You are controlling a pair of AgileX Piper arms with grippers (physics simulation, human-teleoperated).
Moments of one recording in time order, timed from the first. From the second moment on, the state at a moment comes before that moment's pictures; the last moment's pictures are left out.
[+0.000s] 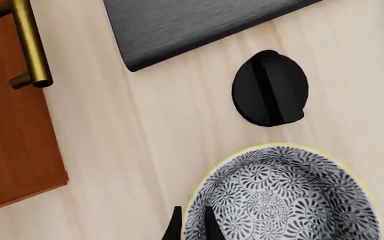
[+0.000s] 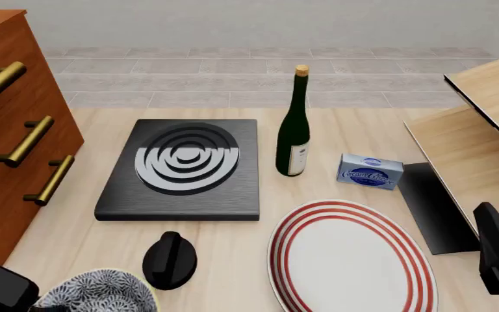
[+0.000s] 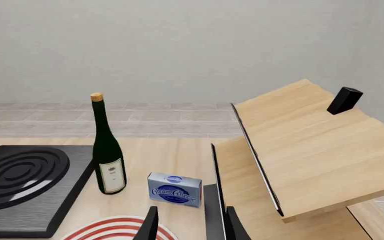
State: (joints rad) left arm -0.19 0.48 -0.15 0.71 0.18; right arm 0.00 0.01 0.00 0.00 0.00
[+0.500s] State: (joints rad) left arm -0.15 0.45 -0.26 0.71 0.18; right arm 0.00 0.01 0.00 0.00 0.00
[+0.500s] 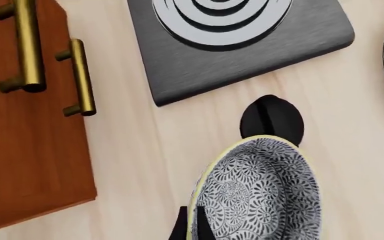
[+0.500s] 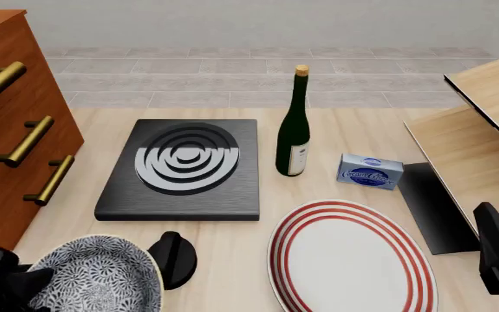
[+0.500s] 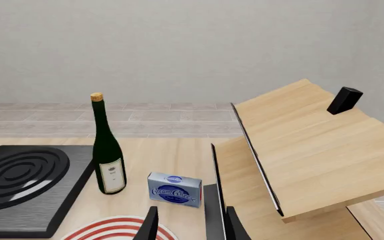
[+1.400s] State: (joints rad) left arm -0.05 0.48 -0.65 0.74 0.08; right arm 0.00 0.01 0.00 0.00 0.00
